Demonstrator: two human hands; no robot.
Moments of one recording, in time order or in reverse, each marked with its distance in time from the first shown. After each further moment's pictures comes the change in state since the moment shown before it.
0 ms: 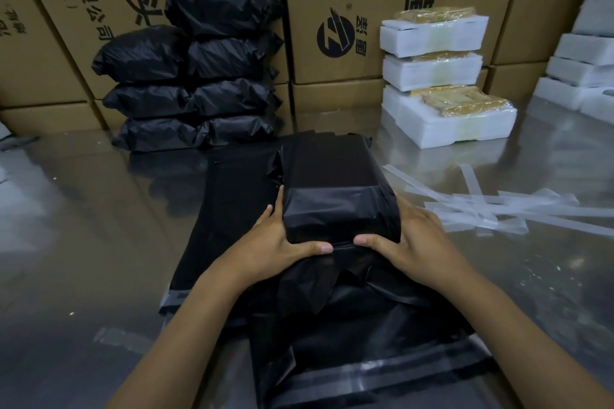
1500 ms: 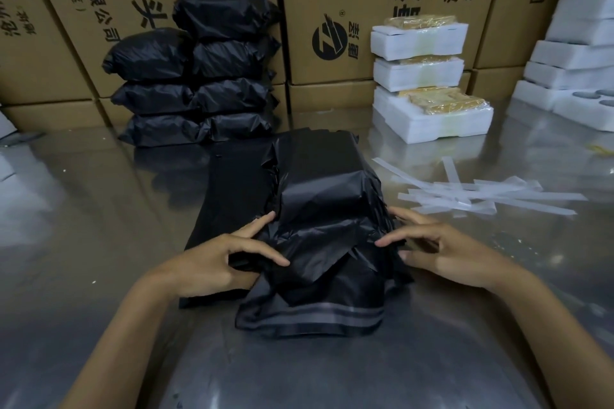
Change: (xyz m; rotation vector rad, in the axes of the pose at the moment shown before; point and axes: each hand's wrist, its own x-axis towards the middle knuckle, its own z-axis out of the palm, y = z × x) left_hand -0.094 -0.009 -0.037 -0.160 -0.282 0.083; right_hand -0.069 0.025 -0.042 0.420 -0.280 -0.192
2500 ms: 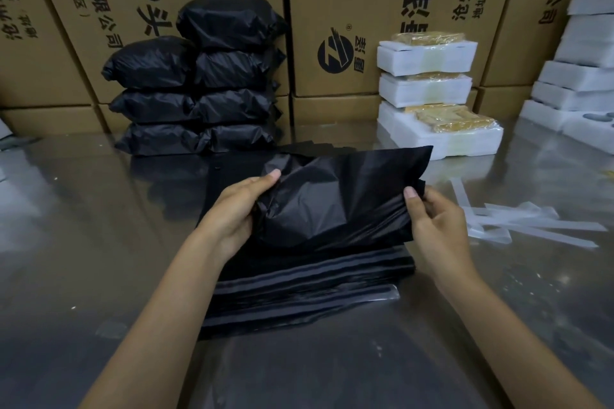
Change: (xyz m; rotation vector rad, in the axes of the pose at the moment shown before) left_hand 0.092 0.034 -0.028 -0.984 0.630 -0.129; right_hand 0.065 -0.031 0.020 0.343 0.846 0.064
